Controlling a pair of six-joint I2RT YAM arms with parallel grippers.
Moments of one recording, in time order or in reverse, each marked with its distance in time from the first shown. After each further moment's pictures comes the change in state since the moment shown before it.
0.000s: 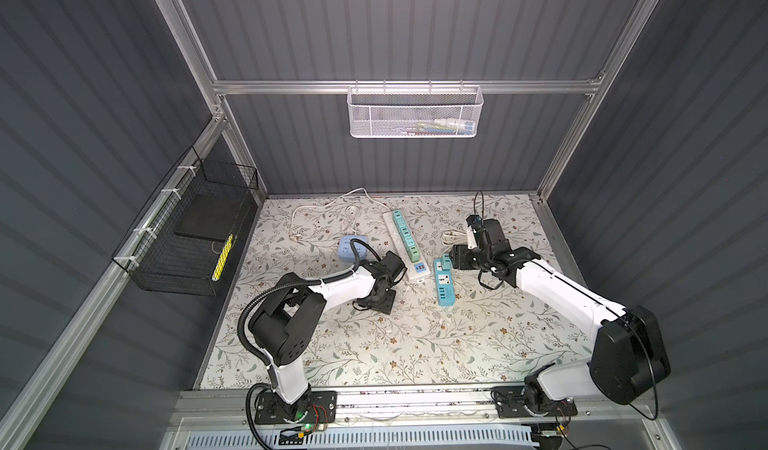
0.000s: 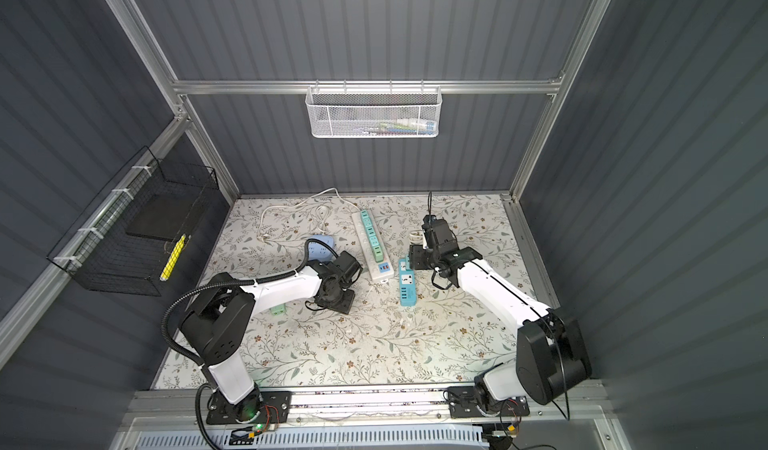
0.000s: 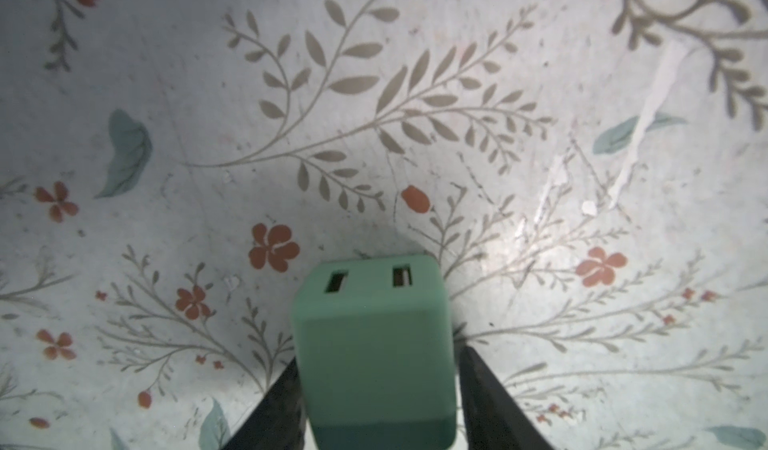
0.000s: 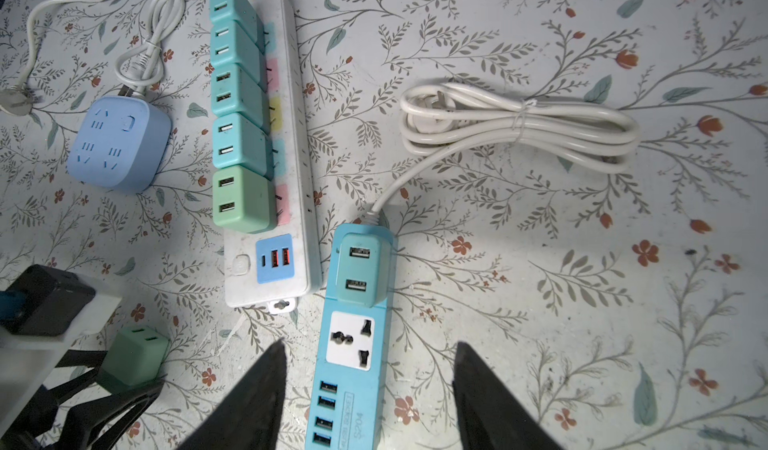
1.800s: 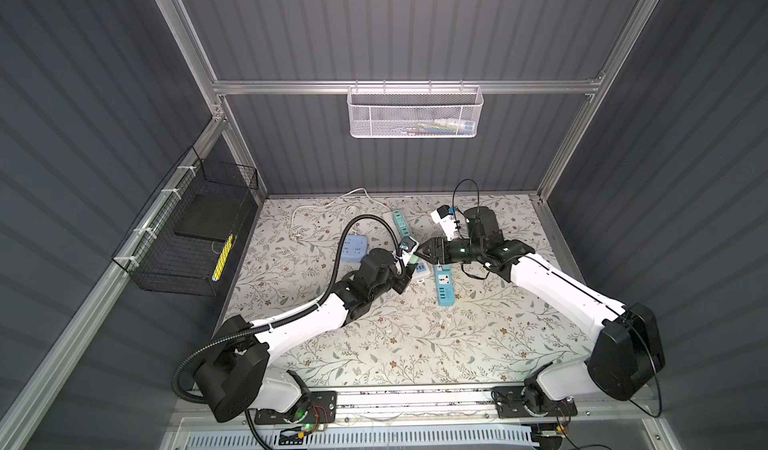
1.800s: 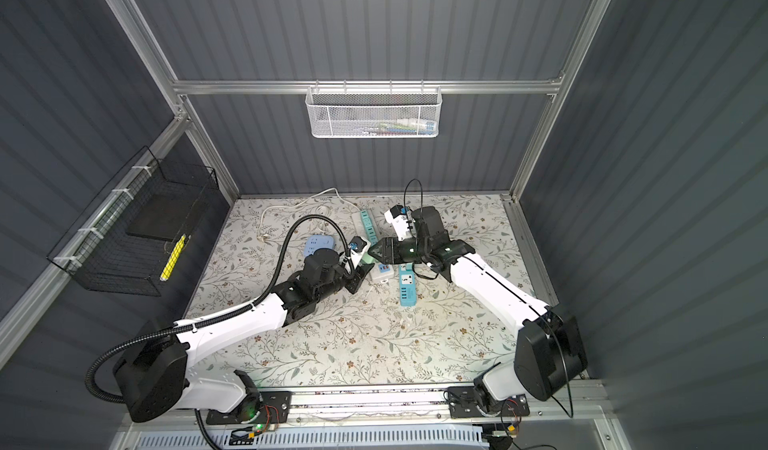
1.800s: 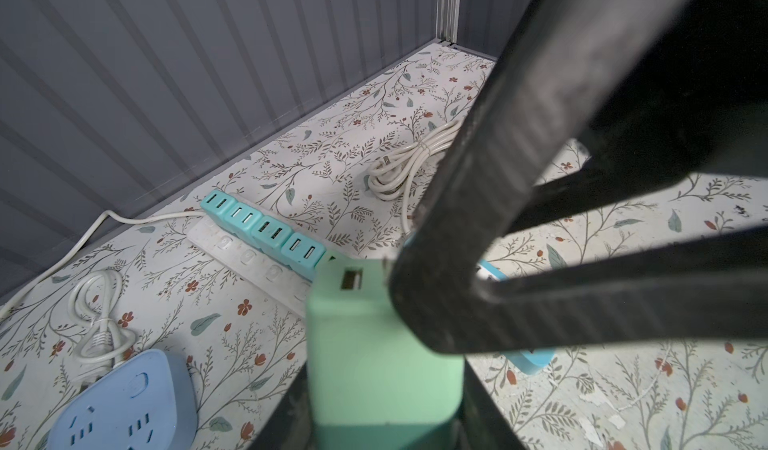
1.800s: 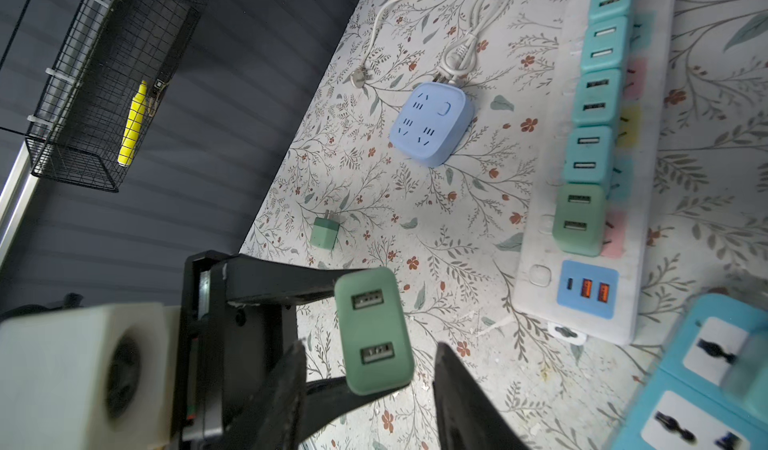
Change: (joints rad) left arm -0.079 -0.389 -0.256 0.860 0.013 0.472; right arm 0.085 0.043 0.127 0.120 -0.610 0.106
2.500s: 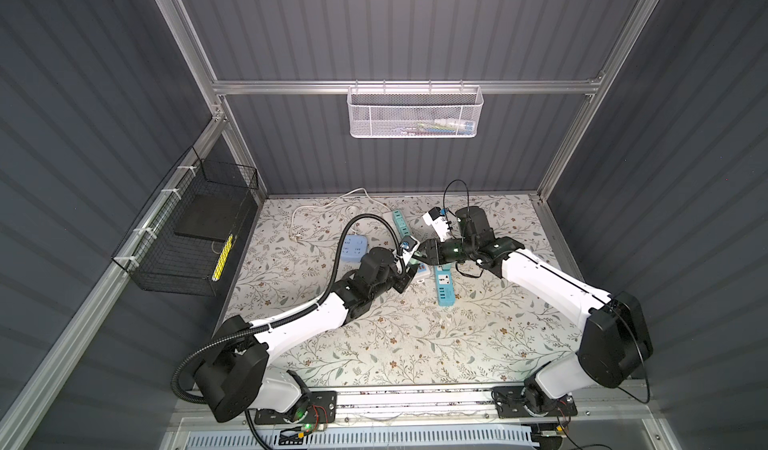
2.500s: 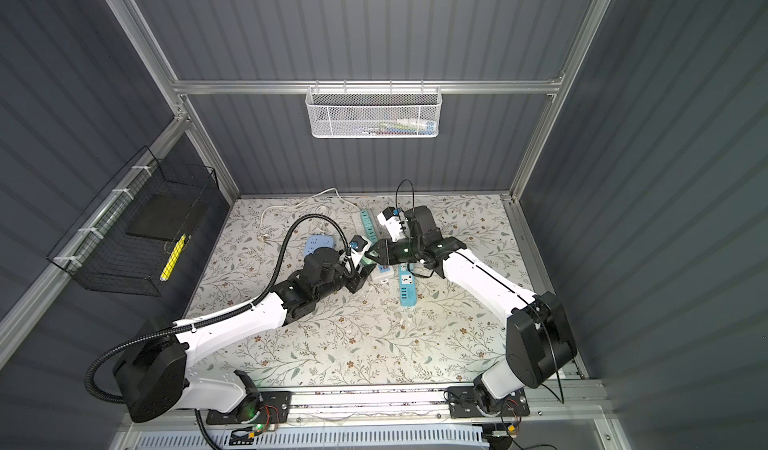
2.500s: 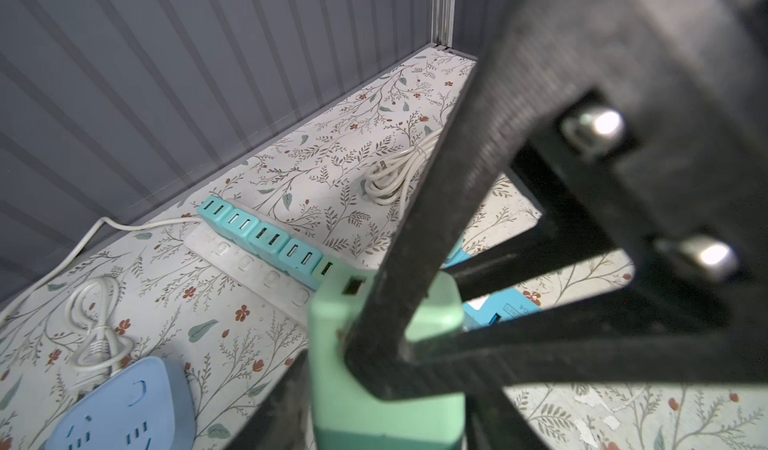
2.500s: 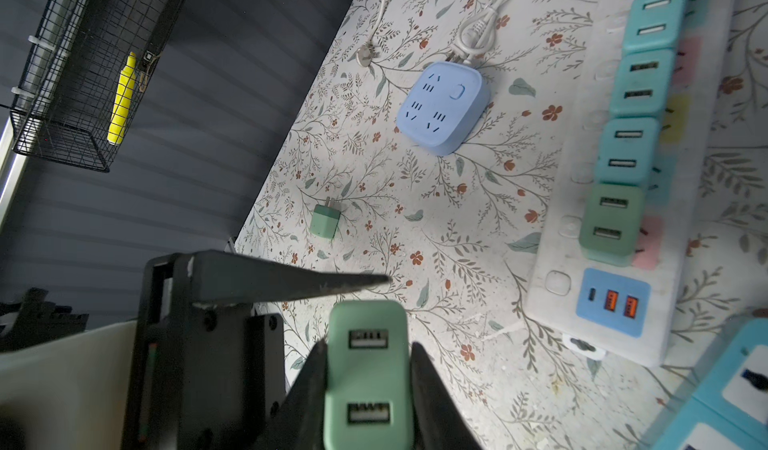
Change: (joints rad) left arm 0.000 0.000 0.013 -0.007 -0.013 -0.010; right arm 0.021 0.058 0.031 -0.003 -0.017 -0.037
